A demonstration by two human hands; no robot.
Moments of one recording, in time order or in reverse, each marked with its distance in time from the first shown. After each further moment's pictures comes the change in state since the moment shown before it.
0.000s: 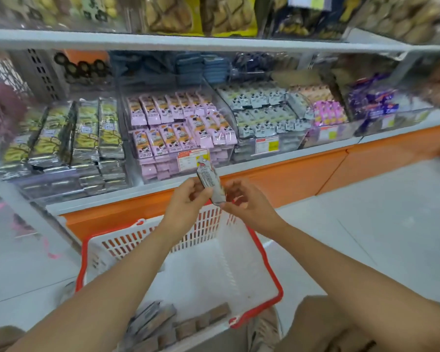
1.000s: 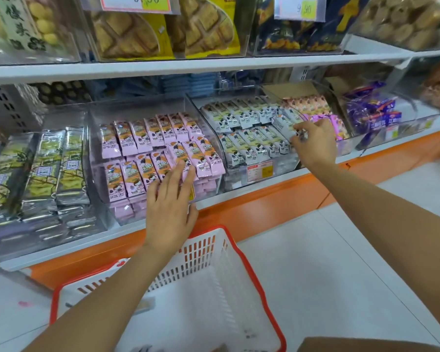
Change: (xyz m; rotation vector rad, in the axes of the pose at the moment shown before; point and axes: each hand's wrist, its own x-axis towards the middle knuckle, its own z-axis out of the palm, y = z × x) left_hand 0.086 -0.008 0.000 1.243 0.204 0.502; right_hand 0.145 0.033 -0.196 -0.803 0.648 0.209
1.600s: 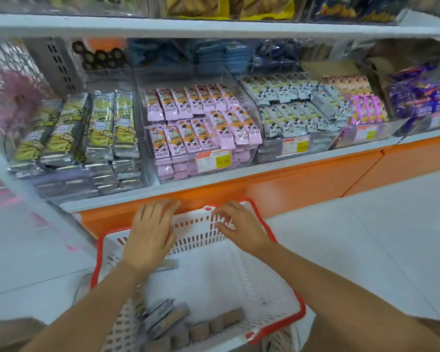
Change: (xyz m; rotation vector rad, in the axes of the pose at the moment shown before) left_hand -0.138 -0.079 0.000 0.017 -0.183 -0.006; right_hand -0.251 -0.085 0.106 0.424 -0.621 -0.460
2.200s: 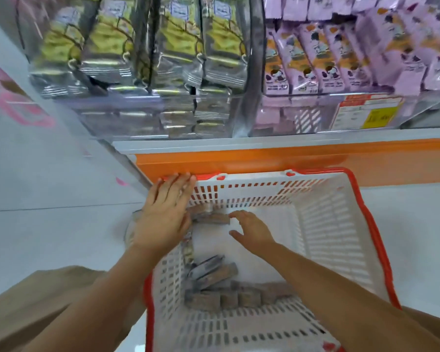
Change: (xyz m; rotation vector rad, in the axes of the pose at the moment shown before) left_hand -0.080 -0.104 0.069 0.082 -0.306 -0.184; right_hand 0.011 0.040 0.219 -0.143 -0.538 0.229
